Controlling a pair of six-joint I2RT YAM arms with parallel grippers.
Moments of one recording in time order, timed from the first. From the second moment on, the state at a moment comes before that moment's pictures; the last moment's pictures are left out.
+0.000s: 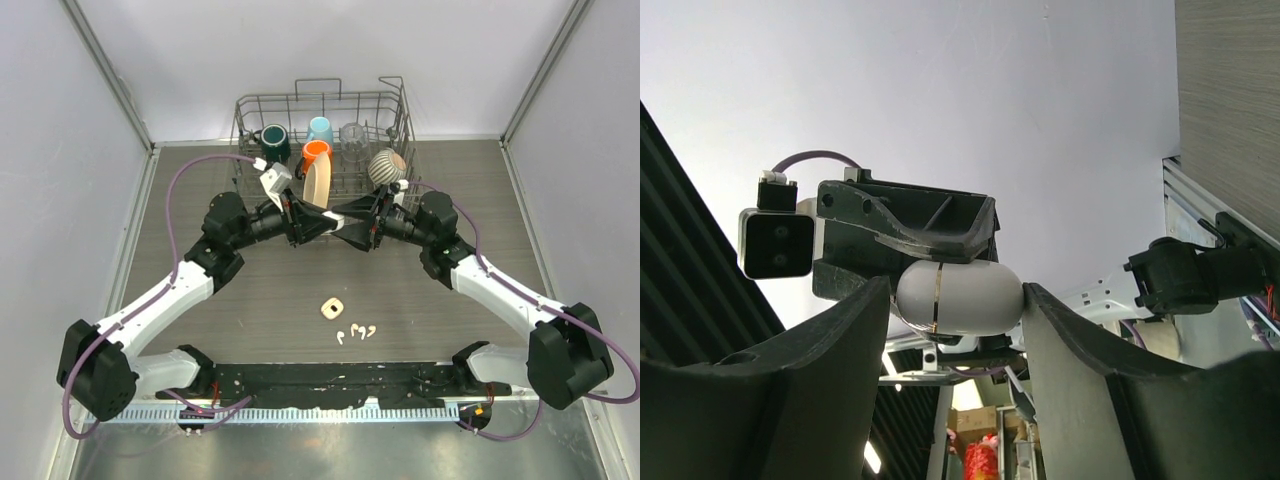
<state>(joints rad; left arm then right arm) -0.59 1.18 0.86 0.40 0.62 -0.39 0.48 1.23 0.75 0.46 -0.70 1.80</state>
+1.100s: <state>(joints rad) -0.59 1.09 0.59 0.68 0.52 -0.47 0.49 1.24 0.66 0.68 -0.66 1.92</state>
